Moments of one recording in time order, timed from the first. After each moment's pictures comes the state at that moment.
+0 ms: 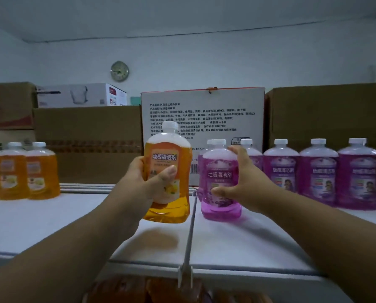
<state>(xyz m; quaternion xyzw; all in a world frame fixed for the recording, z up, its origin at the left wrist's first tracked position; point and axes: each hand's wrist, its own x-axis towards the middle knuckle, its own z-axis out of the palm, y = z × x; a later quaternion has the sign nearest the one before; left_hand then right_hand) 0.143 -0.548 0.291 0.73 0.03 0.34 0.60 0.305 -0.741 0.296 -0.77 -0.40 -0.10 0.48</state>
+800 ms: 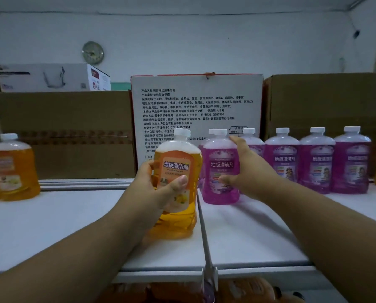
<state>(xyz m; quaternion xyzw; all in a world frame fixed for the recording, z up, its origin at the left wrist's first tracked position) 0.167 -0.519 0.264 0.74 -0.02 0.29 0.61 0.317 -0.721 0.293 -0.85 -0.32 -0.20 0.37</state>
